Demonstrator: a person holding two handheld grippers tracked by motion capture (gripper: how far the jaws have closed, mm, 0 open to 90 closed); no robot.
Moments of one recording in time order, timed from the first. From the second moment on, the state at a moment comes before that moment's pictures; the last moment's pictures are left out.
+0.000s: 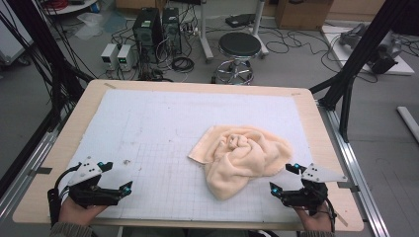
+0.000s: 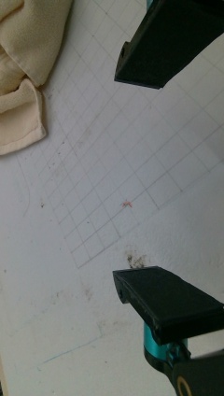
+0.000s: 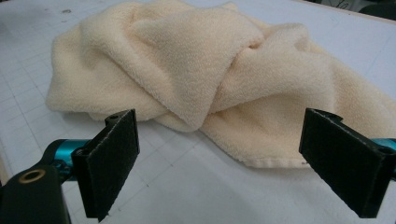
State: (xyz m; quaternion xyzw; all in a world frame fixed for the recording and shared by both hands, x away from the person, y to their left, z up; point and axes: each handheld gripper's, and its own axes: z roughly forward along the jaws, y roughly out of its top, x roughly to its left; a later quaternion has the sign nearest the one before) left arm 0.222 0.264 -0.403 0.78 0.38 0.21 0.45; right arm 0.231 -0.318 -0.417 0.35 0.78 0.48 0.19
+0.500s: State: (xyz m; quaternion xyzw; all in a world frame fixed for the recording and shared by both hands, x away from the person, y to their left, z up) left arm 0.221 0.264 -0.402 0.78 0.39 0.21 0.45; right arm 0.231 -0.318 -0.414 0.35 0.78 0.49 0.18
